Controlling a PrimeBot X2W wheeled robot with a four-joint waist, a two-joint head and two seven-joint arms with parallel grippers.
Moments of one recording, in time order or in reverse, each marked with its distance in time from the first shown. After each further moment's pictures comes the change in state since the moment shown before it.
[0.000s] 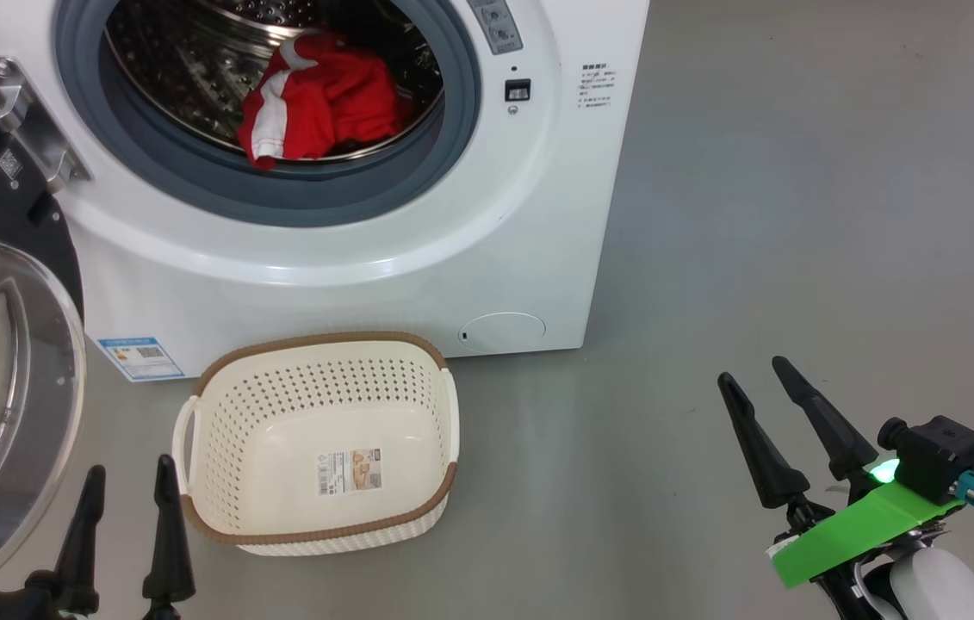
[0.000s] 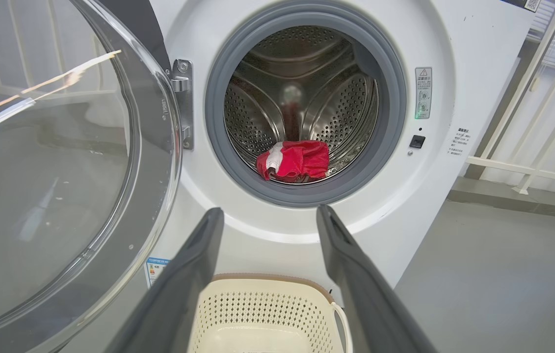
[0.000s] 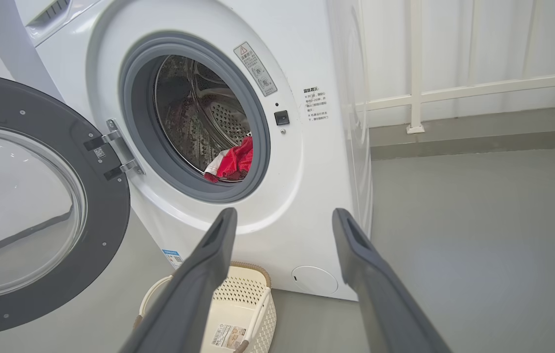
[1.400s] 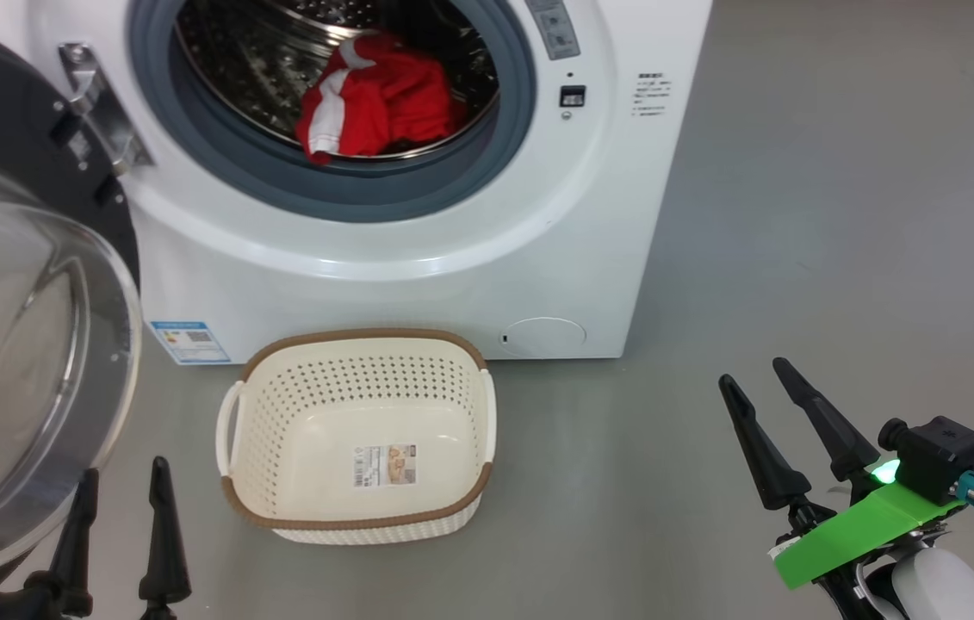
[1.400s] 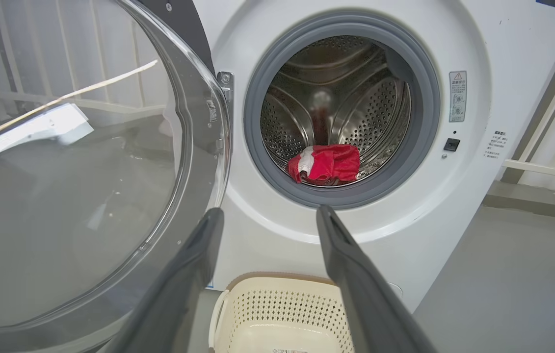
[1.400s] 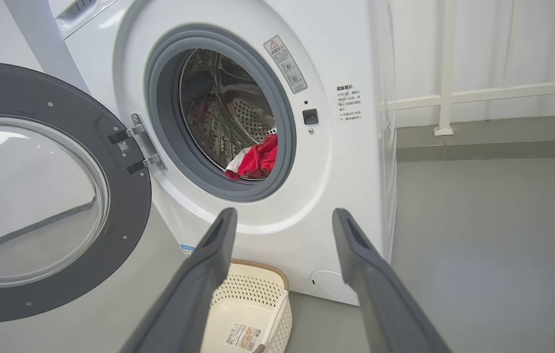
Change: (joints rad) left arm 0.000 0.000 0.007 0.005 0.028 0.019 0.000; right arm 0.000 -0.009 0.006 0.002 0.000 0.000 0.000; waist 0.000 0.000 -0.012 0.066
